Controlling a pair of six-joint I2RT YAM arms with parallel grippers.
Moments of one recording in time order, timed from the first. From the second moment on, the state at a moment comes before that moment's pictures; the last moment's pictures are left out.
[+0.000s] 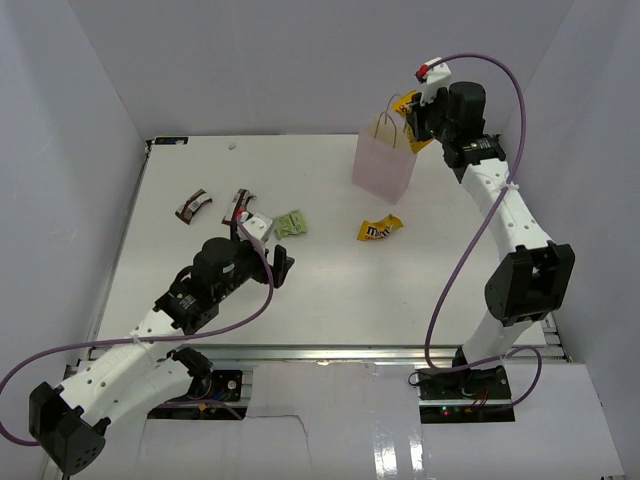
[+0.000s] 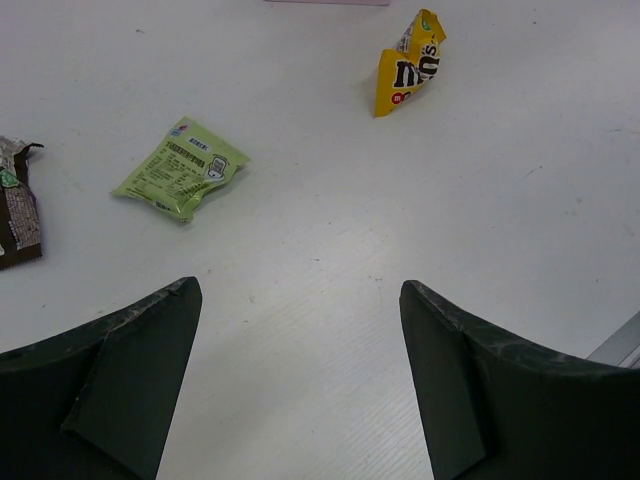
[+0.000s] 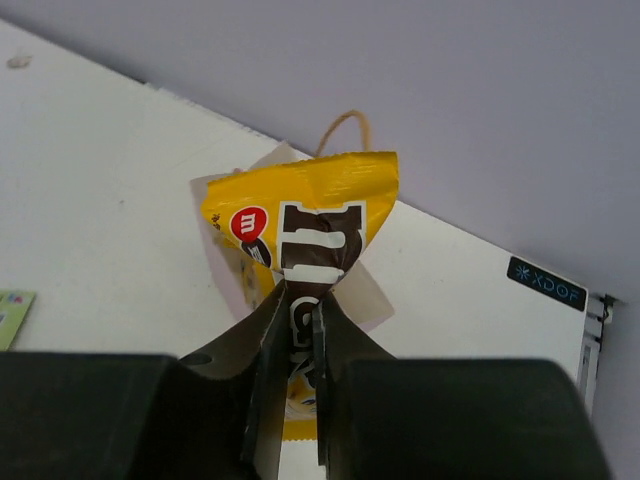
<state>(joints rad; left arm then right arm) -0.67 0.79 0.63 -0.14 -0.03 -0.05 0.20 1.69 1.69 -0.26 -0.25 -0.25</state>
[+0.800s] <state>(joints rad) -0.65 0.84 0.63 -0.14 -0.05 -0.03 0.22 1.87 1.76 0.09 0.05 0.09</state>
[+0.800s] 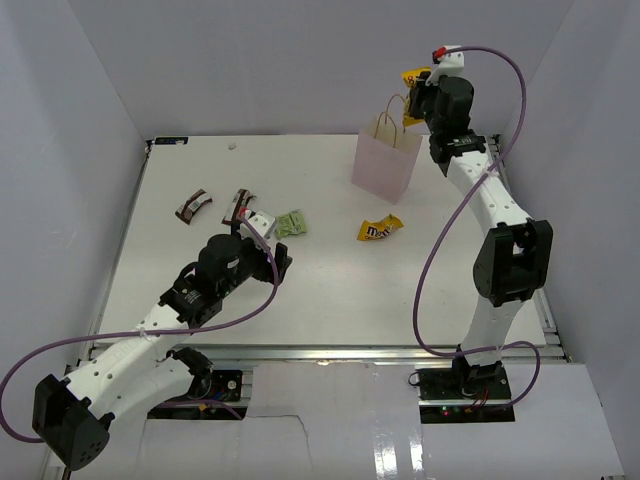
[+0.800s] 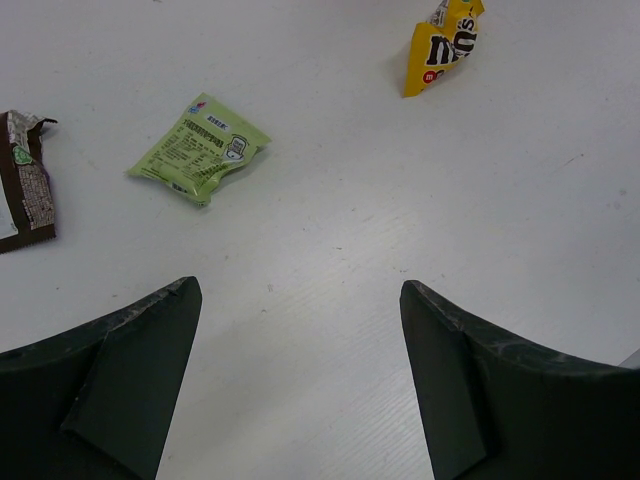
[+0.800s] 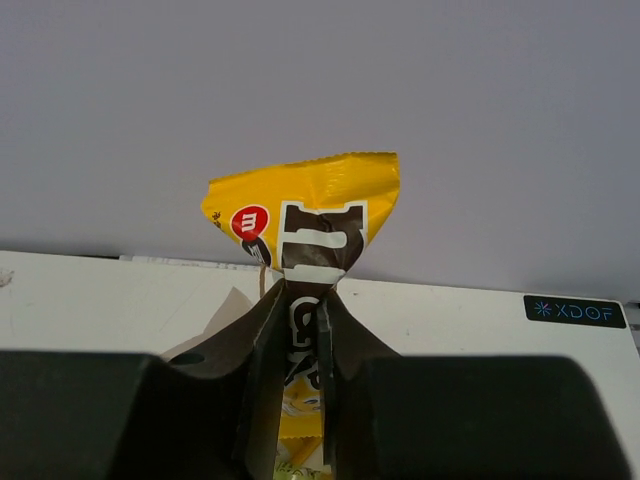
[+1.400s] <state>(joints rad) -0.64 0.84 0.63 -0.14 -0.05 -0.03 0.25 1.89 1.62 0.15 0.05 0.10</state>
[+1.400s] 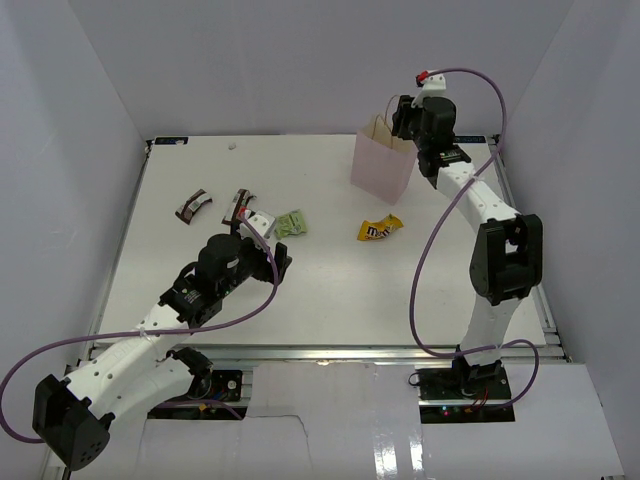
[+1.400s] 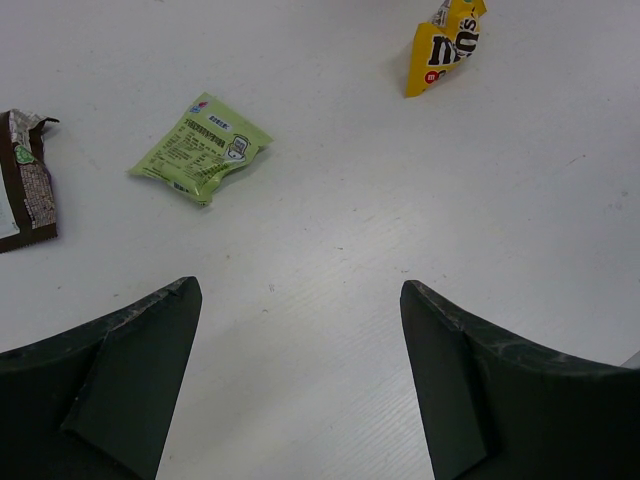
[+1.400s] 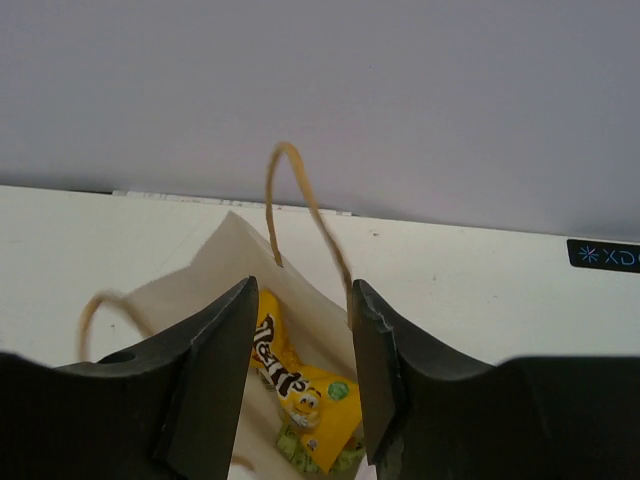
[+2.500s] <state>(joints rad) -0.64 0.83 0.63 -0.15 -0.02 -0.03 0.45 1.94 1.54 -0.86 -0.50 -1.54</state>
